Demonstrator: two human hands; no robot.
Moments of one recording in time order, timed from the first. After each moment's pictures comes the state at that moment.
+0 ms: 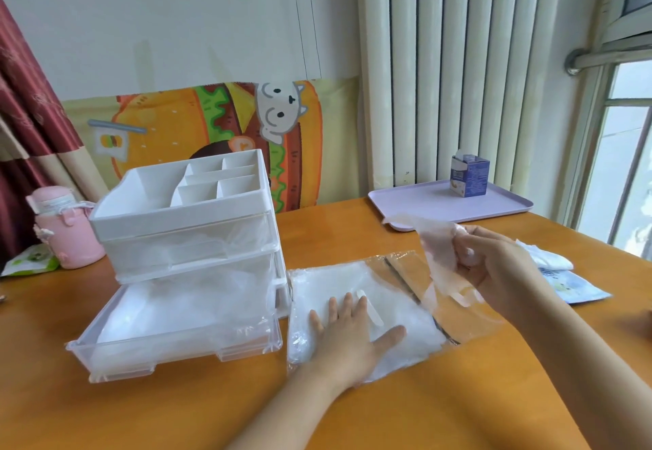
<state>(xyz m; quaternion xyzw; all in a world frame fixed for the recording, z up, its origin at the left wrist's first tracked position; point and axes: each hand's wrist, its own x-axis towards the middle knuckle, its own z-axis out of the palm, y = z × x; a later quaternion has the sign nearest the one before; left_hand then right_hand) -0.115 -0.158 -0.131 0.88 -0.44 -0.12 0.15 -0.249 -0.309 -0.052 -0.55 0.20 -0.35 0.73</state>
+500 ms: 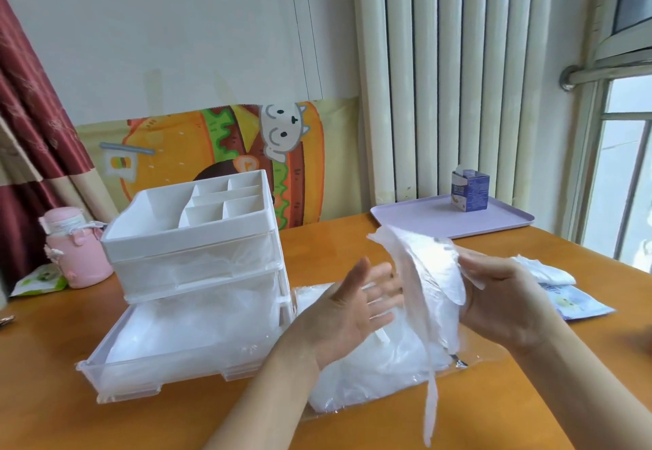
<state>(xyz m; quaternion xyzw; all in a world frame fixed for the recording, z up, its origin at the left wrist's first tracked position) -0.106 -0.146 -0.056 0.46 -0.37 -0.51 0.62 -0.258 -0.281 -0.038 -0.42 -0.09 -0.18 0.89</state>
